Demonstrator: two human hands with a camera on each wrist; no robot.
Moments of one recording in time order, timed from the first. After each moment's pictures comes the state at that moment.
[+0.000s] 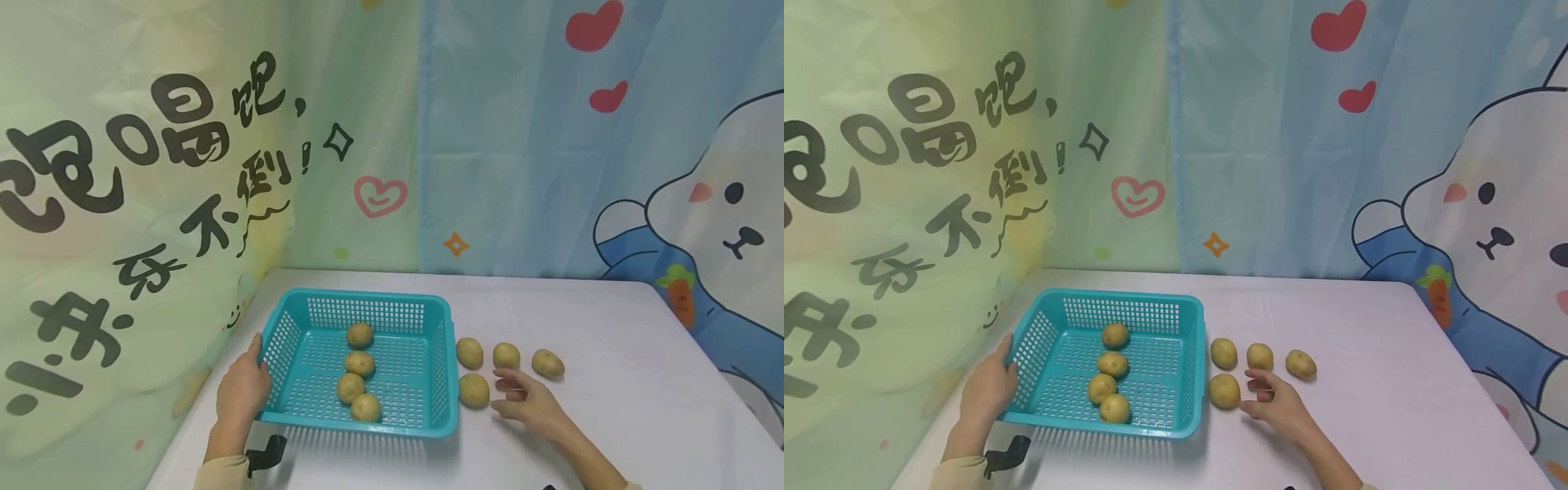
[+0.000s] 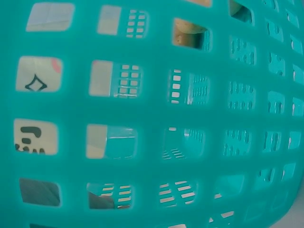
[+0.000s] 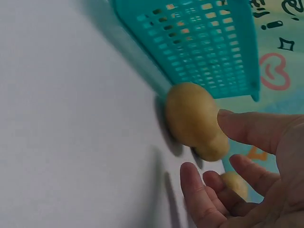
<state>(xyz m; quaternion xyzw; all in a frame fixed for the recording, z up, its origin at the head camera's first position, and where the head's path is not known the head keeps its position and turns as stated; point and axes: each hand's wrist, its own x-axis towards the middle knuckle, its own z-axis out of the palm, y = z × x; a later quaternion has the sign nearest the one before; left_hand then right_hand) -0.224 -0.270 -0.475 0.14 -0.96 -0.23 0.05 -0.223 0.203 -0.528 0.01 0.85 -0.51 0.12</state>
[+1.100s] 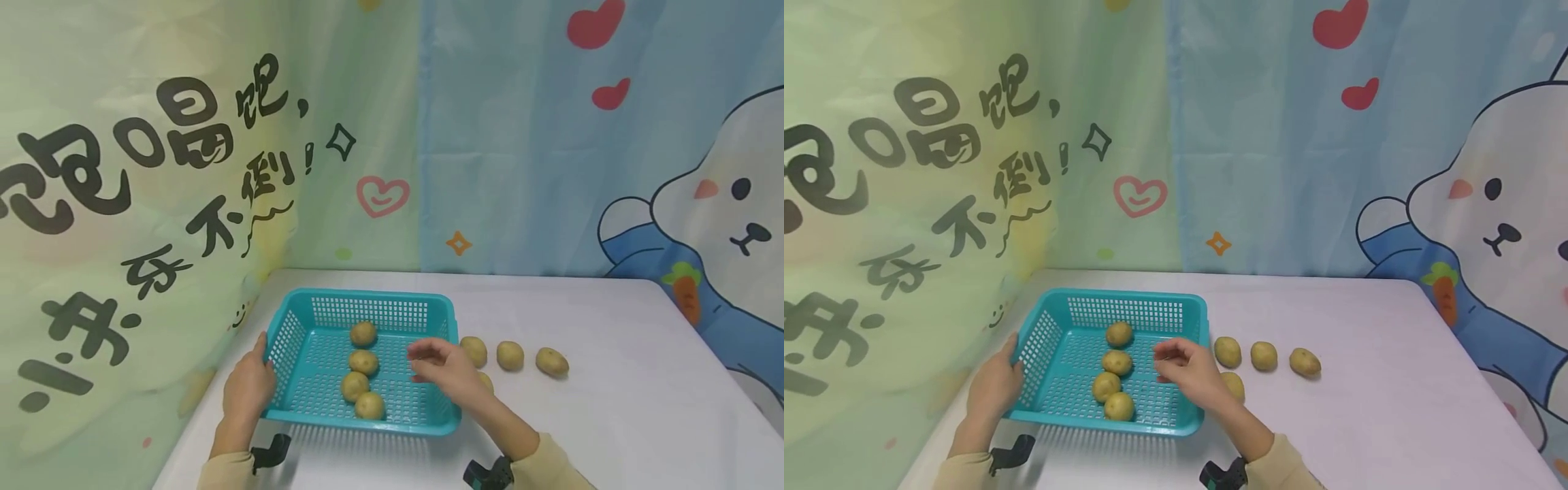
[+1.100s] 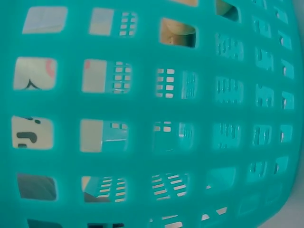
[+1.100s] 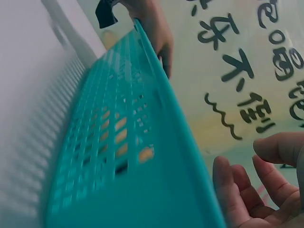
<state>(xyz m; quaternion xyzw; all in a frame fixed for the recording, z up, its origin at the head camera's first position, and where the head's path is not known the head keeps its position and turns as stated) -0.224 -0.270 -0.474 0.14 -0.96 -0.23 0.04 -0.235 0.069 -0.460 -0.12 0.73 -0.66 0.11</state>
